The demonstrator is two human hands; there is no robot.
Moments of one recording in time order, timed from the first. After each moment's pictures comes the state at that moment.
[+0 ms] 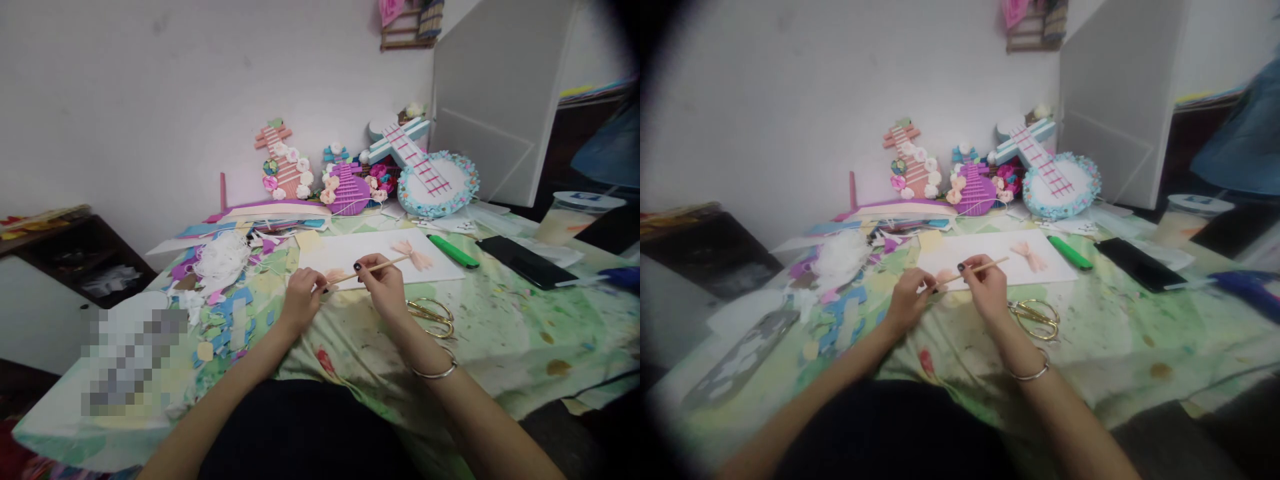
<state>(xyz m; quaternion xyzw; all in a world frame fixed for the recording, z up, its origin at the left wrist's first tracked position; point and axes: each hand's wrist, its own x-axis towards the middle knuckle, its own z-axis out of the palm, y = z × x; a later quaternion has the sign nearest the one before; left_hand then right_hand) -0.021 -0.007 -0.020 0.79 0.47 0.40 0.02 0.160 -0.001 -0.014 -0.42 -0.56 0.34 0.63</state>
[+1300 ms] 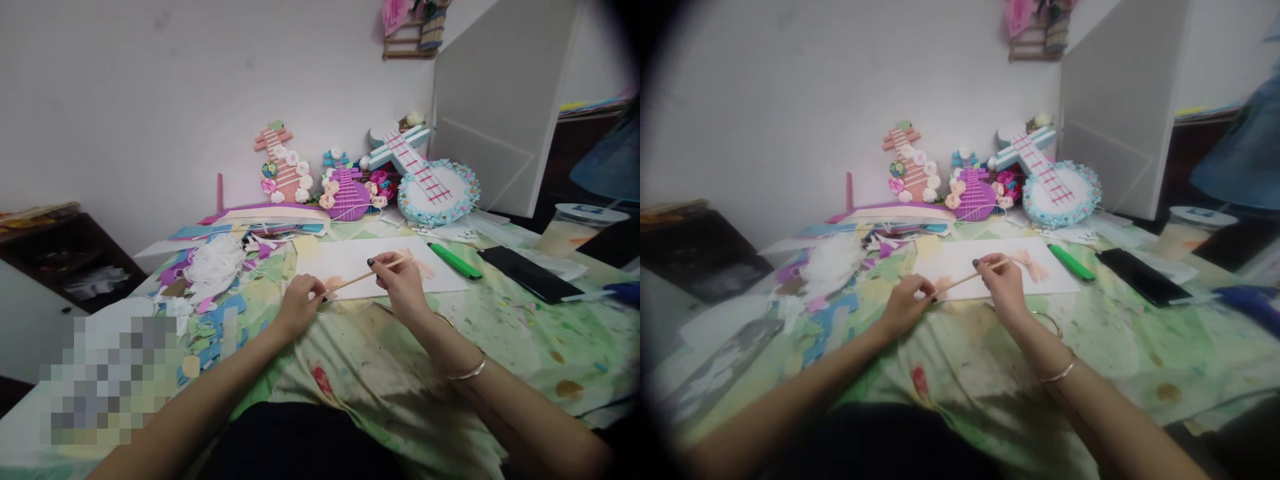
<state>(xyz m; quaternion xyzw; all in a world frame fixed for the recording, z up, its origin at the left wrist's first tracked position) -0.025 0.009 -0.021 0.79 0.48 0.38 0.07 0.182 0.022 -0.005 -0.42 -0.47 0.42 0.65</state>
